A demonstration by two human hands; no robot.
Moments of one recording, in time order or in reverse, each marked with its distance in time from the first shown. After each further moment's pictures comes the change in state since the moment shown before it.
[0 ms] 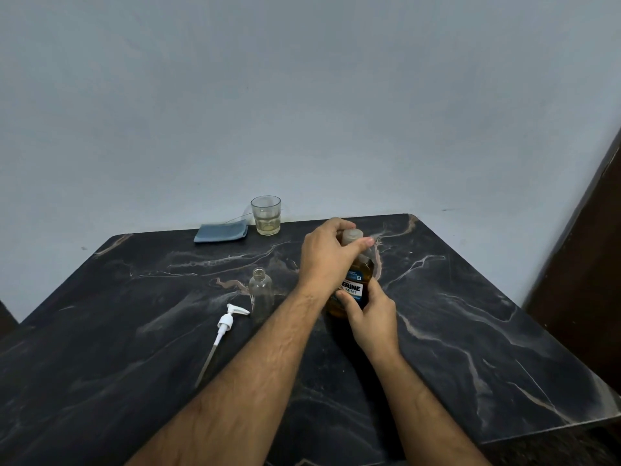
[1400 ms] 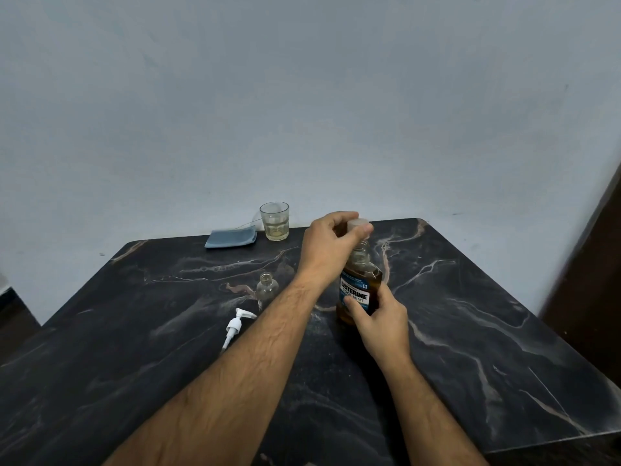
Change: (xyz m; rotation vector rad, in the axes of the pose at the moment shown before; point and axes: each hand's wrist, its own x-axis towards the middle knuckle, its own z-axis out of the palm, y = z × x) left_hand 0.004 0.015 -0.017 -0.183 -0.022 -0.004; right_hand -0.003 -0.004 -0.005 0.018 0.025 -0.027
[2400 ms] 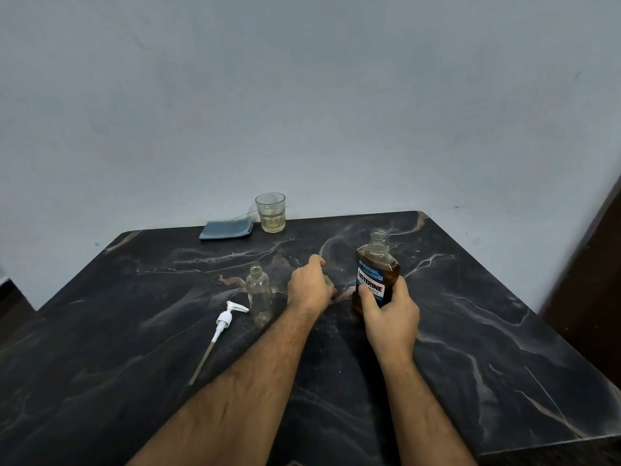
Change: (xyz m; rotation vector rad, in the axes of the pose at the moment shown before) left_hand 0.006 -0.113 0.023 0.654 -0.011 -0.267; right_hand 0.003 0.002 -0.011 -0.016 0.194 0.080
